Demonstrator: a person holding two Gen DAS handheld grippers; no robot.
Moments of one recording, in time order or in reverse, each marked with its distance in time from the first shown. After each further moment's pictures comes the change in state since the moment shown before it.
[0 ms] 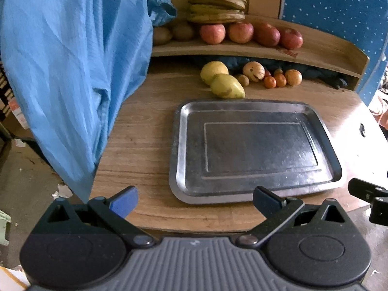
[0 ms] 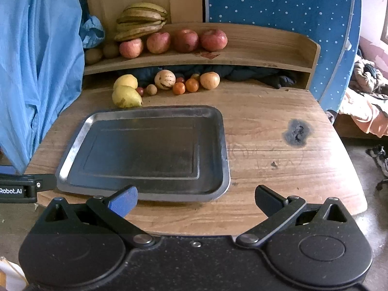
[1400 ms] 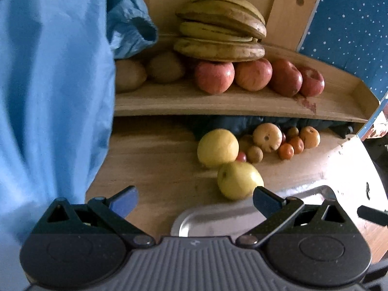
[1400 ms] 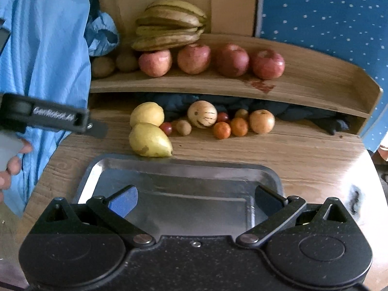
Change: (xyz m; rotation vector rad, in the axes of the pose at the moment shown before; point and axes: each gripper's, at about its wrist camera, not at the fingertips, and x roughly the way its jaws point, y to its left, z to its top) left arm 0.140 0.048 0.167 0.055 0.005 -0.235; right arm 0.105 0.078 0.104 -0.073 0.005 0.035
